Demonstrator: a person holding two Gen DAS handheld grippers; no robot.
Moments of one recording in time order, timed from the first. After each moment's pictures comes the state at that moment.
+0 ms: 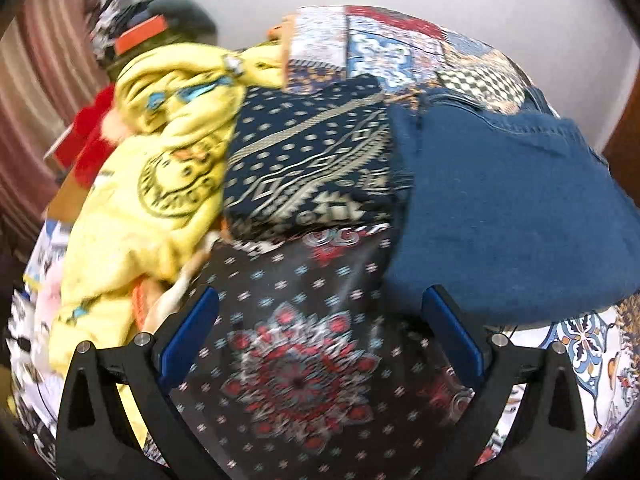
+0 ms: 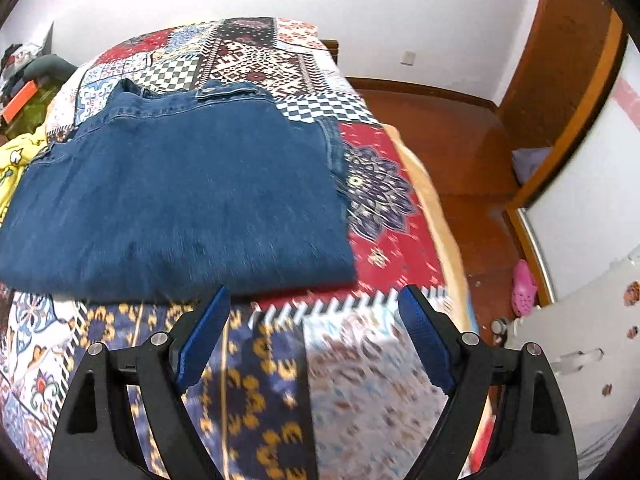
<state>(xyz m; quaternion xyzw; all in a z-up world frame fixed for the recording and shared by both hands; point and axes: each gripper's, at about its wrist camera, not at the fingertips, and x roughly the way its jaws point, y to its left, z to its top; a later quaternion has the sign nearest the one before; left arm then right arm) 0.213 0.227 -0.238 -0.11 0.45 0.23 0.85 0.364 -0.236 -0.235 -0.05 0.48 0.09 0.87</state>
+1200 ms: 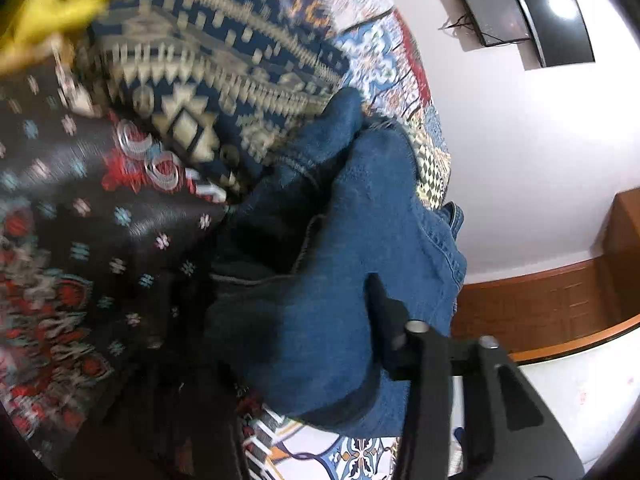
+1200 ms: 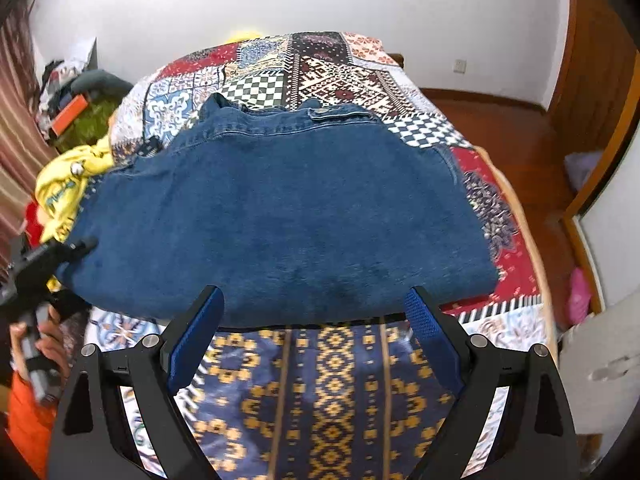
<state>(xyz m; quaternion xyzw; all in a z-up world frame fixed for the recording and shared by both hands) 0.258 0.215 -0.282 -0.54 0.33 0.09 0.77 0.351 -0.165 -0.216 0.02 0.47 0.19 0.86</state>
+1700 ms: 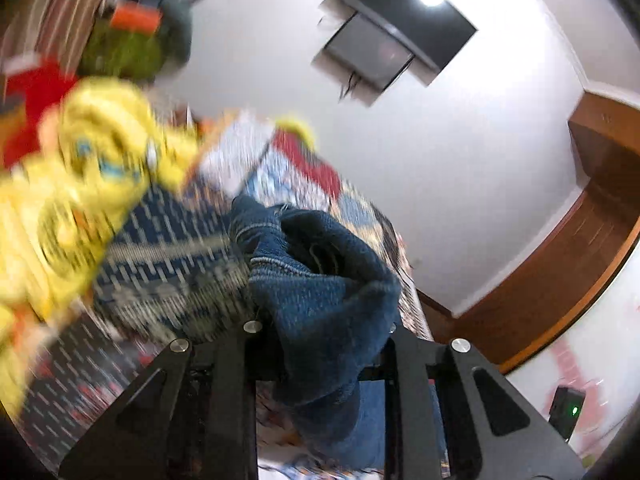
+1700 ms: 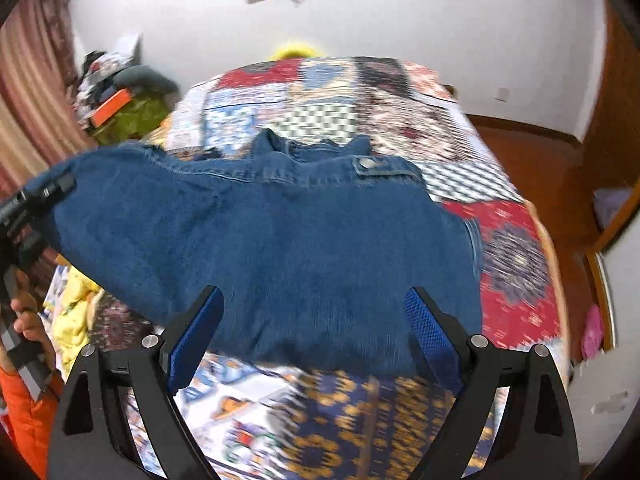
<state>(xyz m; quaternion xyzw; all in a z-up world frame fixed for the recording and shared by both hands) 0.218 0.199 -0.094 -0.32 0.20 0.10 0.92 0.340 -0.100 -0.164 0.00 0.44 0.26 0.86</state>
